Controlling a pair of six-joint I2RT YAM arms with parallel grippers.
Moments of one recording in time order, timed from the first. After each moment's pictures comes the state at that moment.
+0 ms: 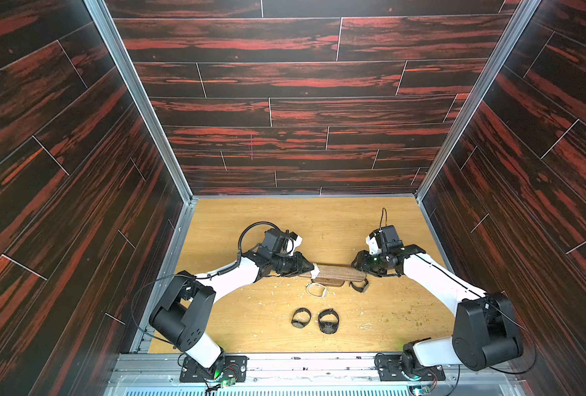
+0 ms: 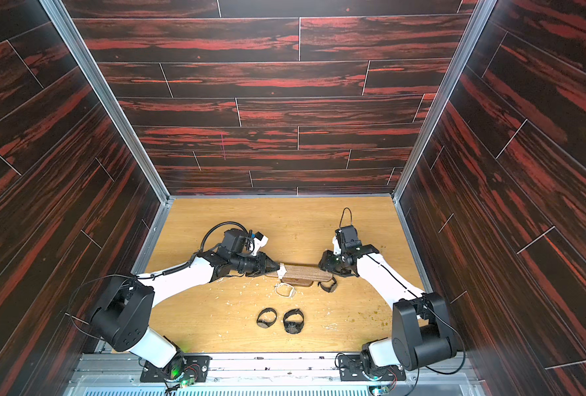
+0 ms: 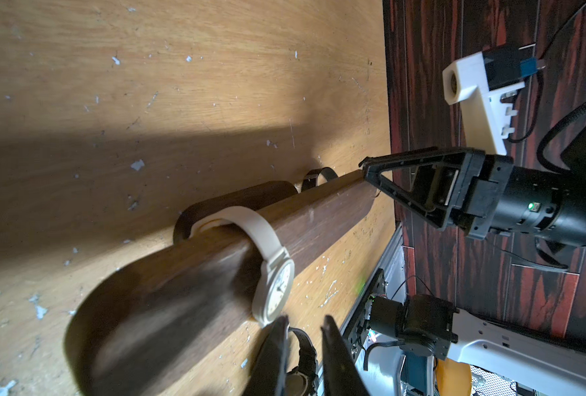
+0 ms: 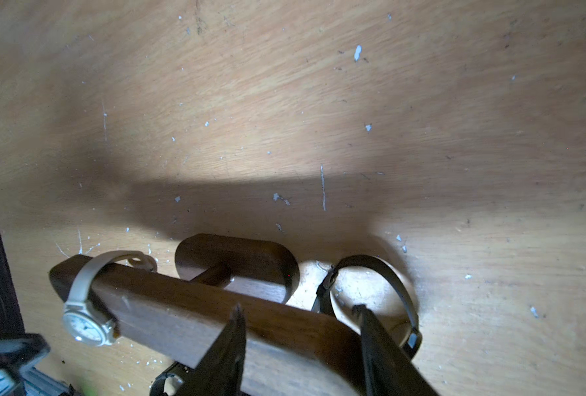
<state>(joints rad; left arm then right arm) -0.55 1.61 0.93 -0.07 0.69 -0.74 0.30 1.42 0.92 -0.60 -0.25 0.49</state>
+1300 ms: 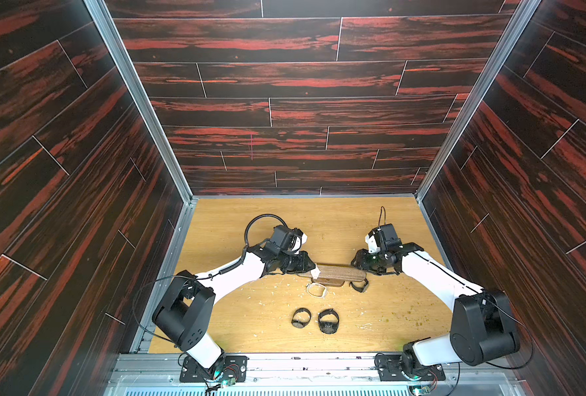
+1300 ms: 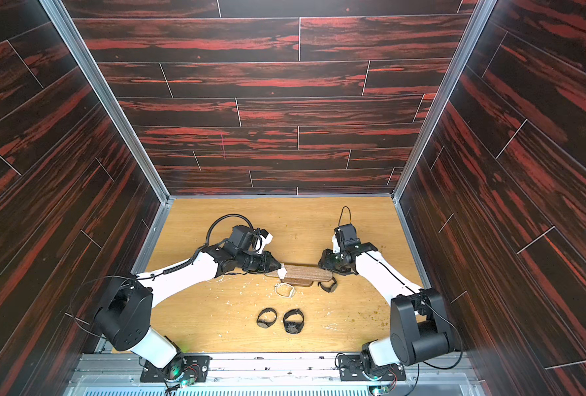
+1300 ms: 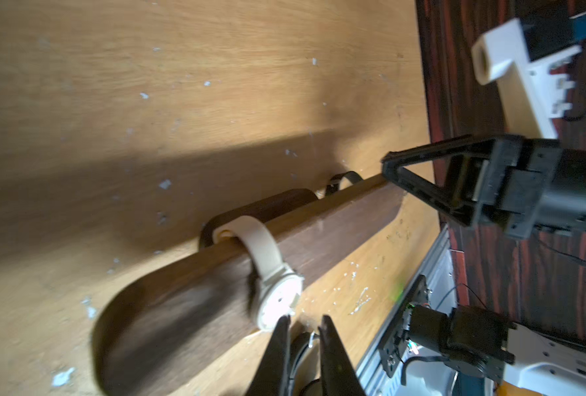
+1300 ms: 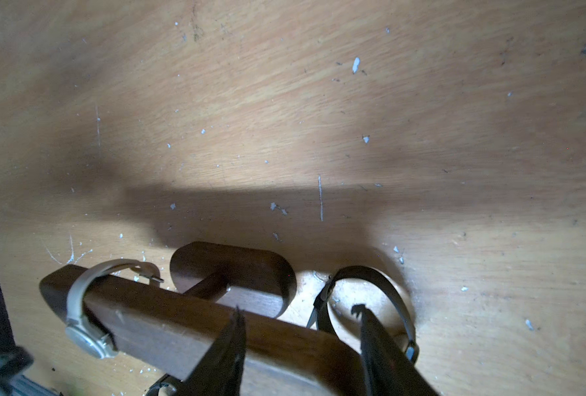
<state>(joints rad) -0.60 1.62 1.05 -0.27 0.52 -0.62 0.30 1.45 0.94 -0.60 -0.24 0.48</state>
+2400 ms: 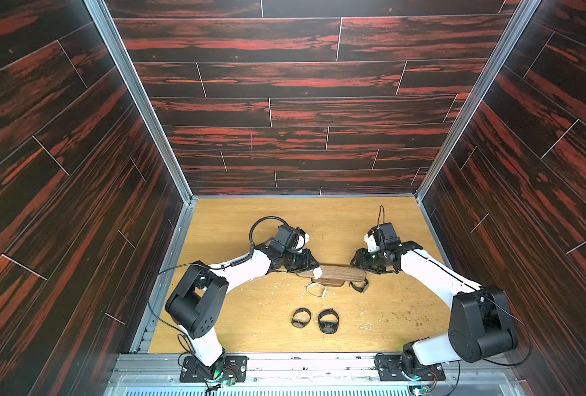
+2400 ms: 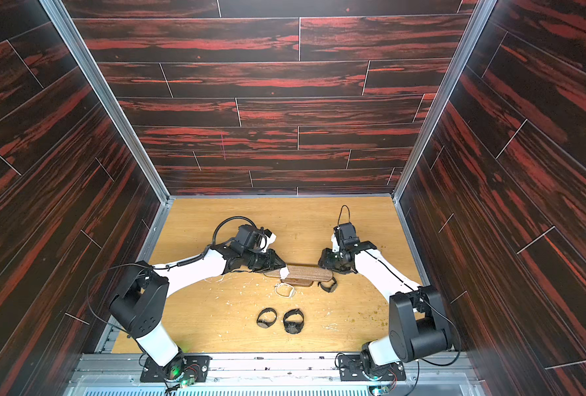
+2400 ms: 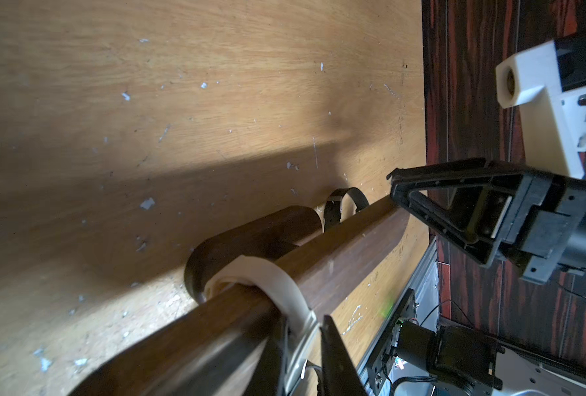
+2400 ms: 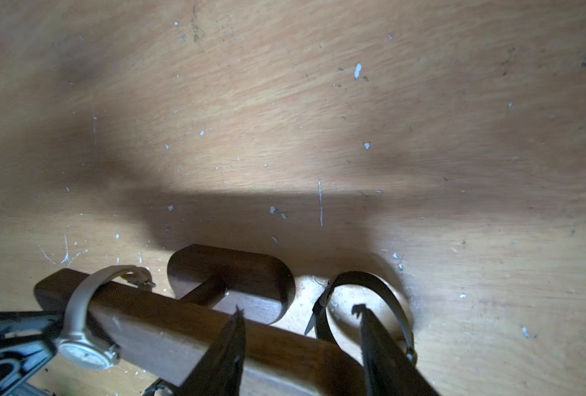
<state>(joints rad) -0.61 1.74 1.09 -0.17 0.58 -0.71 0.30 1.48 0.96 -0.61 -0.23 0.46</state>
